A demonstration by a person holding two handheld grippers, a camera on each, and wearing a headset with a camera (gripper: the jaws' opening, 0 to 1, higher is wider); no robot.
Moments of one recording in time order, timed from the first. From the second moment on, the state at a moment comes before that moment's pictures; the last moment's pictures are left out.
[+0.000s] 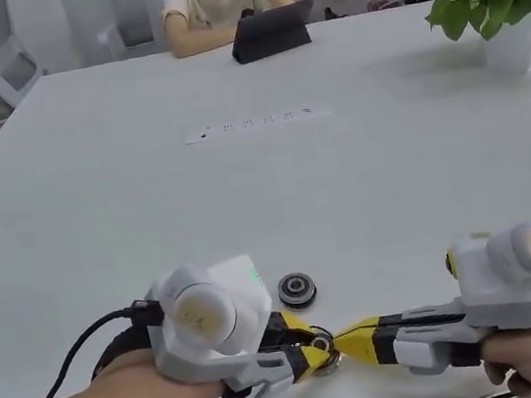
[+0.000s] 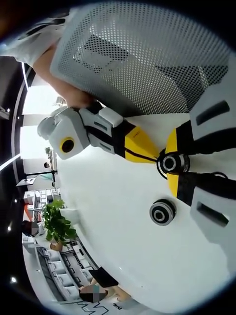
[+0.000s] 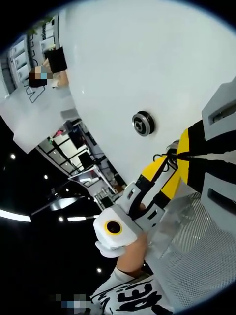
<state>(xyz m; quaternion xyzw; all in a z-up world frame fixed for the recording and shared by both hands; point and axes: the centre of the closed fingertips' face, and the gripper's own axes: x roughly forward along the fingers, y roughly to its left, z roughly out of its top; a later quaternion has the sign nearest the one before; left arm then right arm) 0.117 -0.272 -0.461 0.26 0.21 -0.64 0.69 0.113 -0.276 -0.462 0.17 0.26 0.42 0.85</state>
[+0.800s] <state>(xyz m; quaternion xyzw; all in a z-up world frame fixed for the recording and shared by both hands) 0.112 -0.253 -0.436 0.23 0.22 -0.66 0.68 0.118 -0.270 -0.441 0.16 0.25 0.45 0.84</state>
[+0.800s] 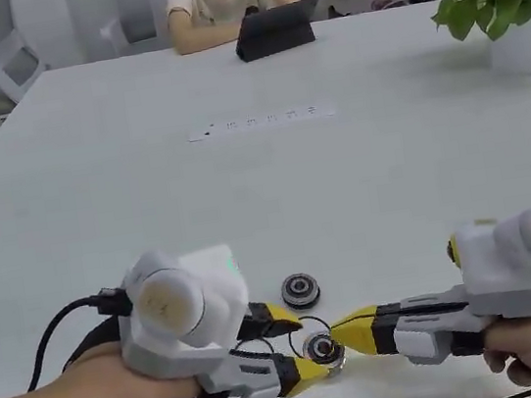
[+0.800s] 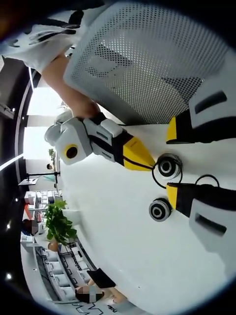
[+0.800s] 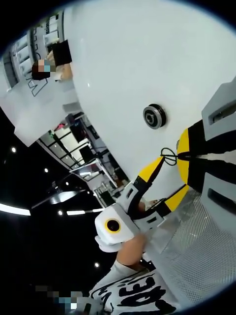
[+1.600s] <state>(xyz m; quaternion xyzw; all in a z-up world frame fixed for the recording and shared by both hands) 0.110 -0.211 -0.389 0.19 0.21 -0.64 0.72 0.124 -0.256 -0.420 0.15 0.24 0.48 0.83</state>
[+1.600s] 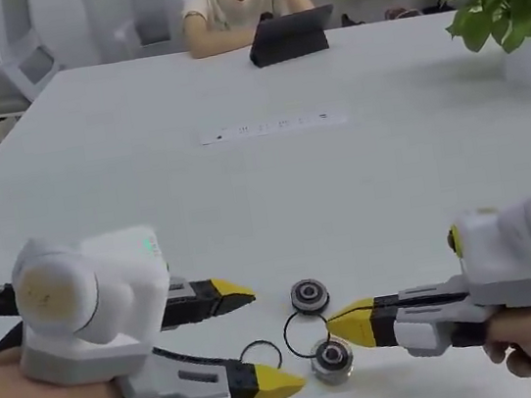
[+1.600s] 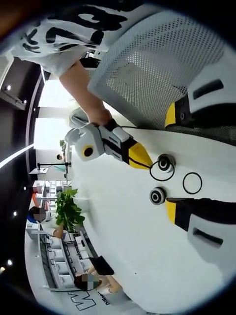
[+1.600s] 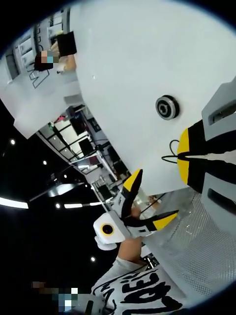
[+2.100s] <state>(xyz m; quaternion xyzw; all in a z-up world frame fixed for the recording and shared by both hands) 0.106 -0.181 -0.382 0.17 0.22 -0.62 0.74 0.127 -0.238 -0.417 0.13 0.25 0.50 0.82</state>
